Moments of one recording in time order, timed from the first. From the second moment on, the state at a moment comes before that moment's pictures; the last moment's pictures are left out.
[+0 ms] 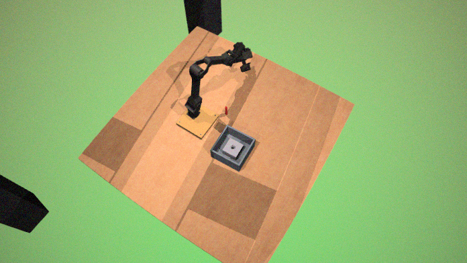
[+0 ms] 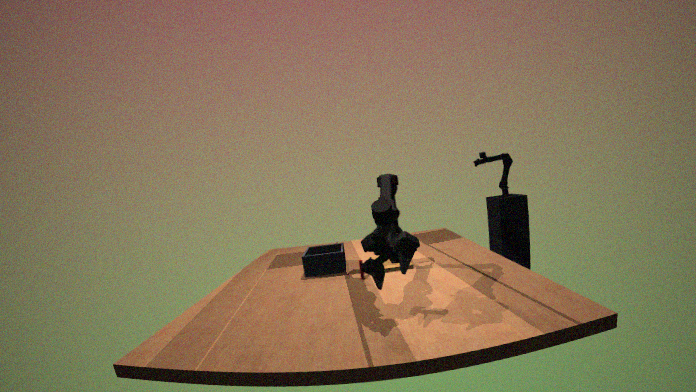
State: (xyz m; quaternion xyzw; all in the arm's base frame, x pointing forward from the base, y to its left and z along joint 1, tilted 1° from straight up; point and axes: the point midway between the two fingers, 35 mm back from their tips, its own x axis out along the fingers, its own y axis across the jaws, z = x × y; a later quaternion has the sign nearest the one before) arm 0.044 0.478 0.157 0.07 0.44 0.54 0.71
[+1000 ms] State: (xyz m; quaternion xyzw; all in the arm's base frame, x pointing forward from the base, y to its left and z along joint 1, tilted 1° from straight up) arm 0.155 0.262 0.125 0.11 0.66 0.07 0.74
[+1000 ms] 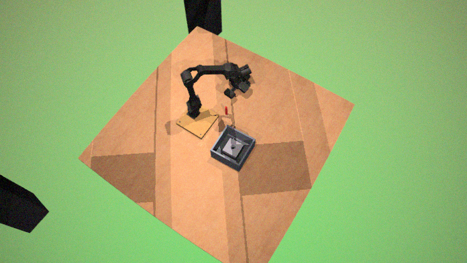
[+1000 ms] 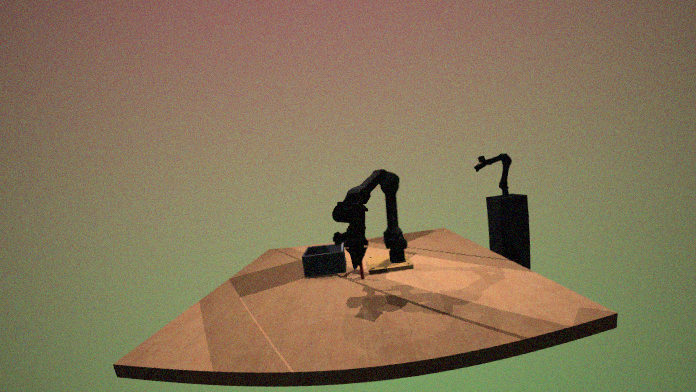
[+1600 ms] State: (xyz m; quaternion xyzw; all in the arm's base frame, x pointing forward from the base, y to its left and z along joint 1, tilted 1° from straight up) arm 0.155 0.167 0.104 0.18 0.68 -0.19 0.68
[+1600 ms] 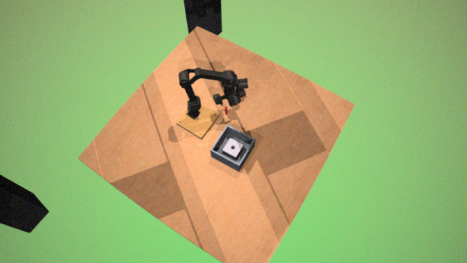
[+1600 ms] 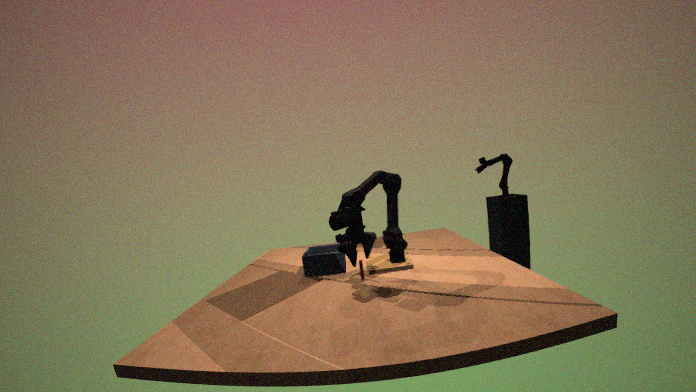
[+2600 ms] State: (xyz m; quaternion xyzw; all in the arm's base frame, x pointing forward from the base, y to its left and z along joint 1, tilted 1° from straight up) arm 0.163 0.136 0.026 0.18 0.65 -0.29 0.68
